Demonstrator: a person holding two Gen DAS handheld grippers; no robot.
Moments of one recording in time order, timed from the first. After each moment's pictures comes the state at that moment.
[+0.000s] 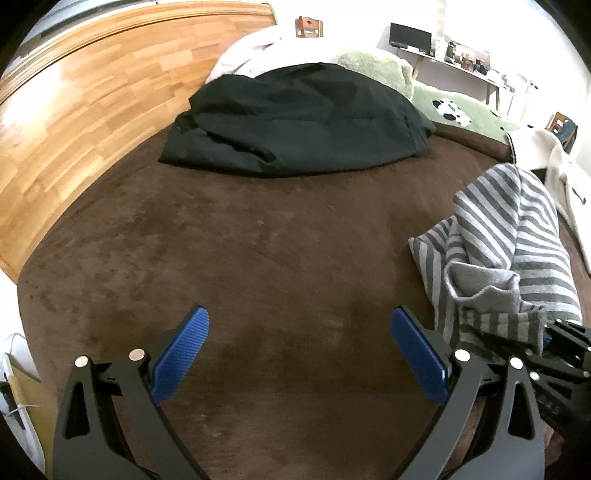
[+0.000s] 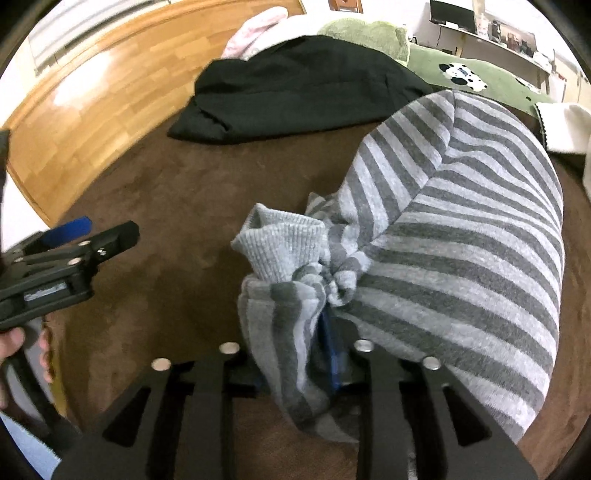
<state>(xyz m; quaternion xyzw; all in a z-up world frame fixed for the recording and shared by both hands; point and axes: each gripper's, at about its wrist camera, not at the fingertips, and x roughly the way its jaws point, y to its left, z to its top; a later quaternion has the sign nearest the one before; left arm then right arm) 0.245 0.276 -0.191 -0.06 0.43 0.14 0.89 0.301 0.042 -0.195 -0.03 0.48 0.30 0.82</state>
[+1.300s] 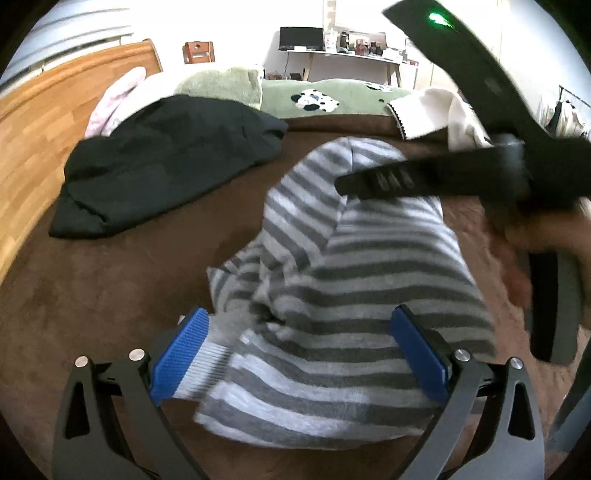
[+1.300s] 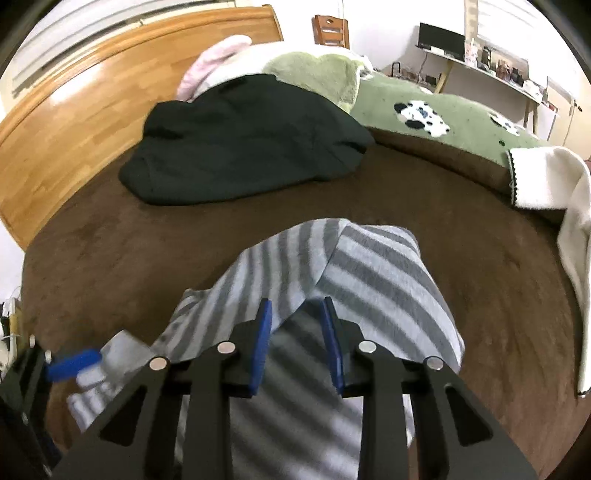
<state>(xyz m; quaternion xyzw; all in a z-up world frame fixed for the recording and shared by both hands) 0.293 0.096 -0.197 0.00 0.41 -0.02 0.91 0.462 -0.031 -0.176 -0.09 0.45 0.26 0.85</state>
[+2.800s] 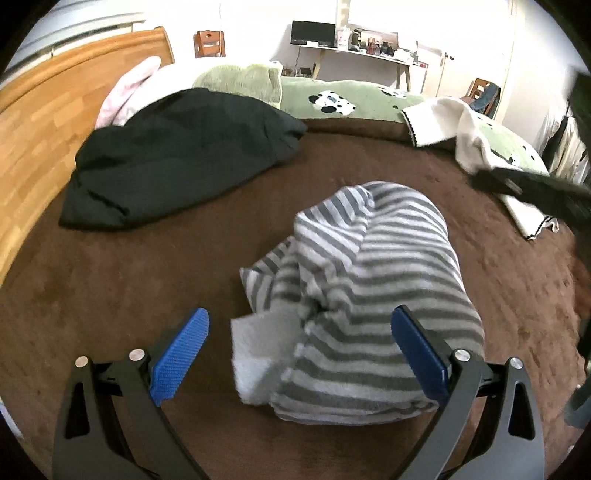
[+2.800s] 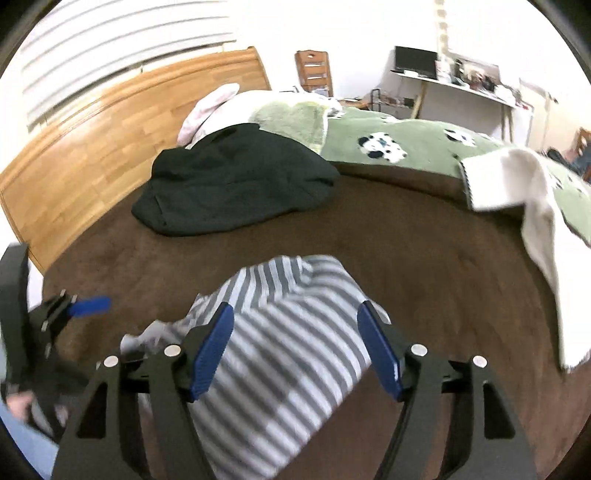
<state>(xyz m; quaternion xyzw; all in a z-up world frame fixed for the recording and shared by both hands) 0.296 0.135 -0.158 -0.01 0.43 -0.02 0.90 0.390 -0.133 -0.107 -0.03 0.39 0.26 0.88</state>
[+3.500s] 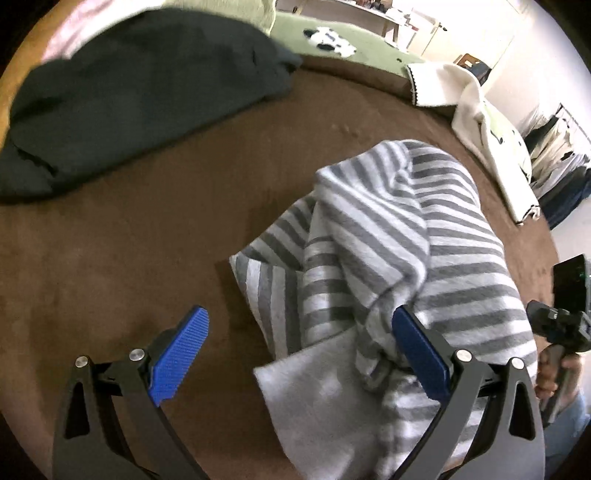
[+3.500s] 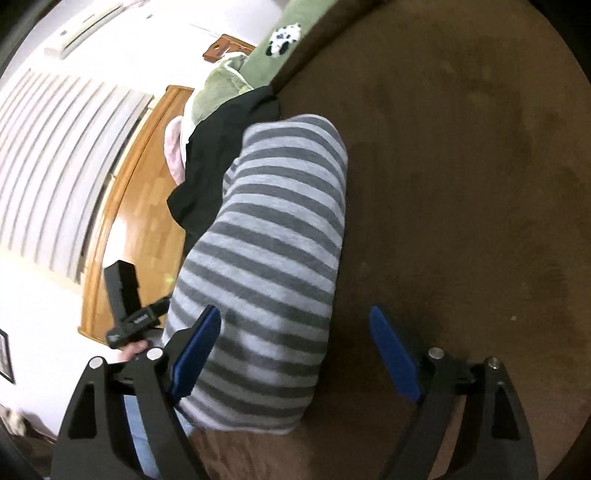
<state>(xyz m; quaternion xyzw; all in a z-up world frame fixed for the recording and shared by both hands) 0.381 0.191 -0.241 -0.08 0.53 -0.12 0.83 0.386 -0.225 -0.272 0.35 0.50 0.30 0.73</state>
